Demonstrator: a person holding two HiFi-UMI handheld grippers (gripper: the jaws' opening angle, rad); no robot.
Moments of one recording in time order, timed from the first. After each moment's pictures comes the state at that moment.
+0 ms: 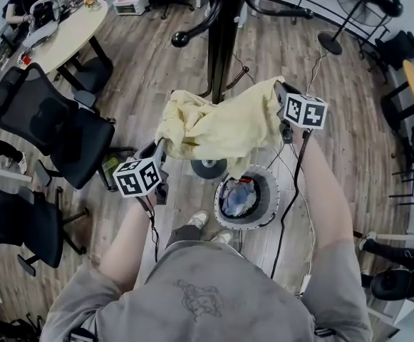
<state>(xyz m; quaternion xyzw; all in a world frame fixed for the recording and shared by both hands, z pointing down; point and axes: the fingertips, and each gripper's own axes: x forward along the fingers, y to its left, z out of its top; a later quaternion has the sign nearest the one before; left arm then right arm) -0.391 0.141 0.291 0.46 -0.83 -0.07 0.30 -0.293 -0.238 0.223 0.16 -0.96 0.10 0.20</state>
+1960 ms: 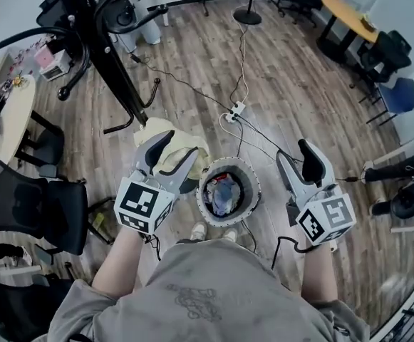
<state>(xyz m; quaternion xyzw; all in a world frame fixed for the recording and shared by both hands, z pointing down) -0.184 -0.002 0.115 0.79 -0.60 0.11 0.03 0.020 -0.066 0.092 0.32 -0.94 0.04 0.06</state>
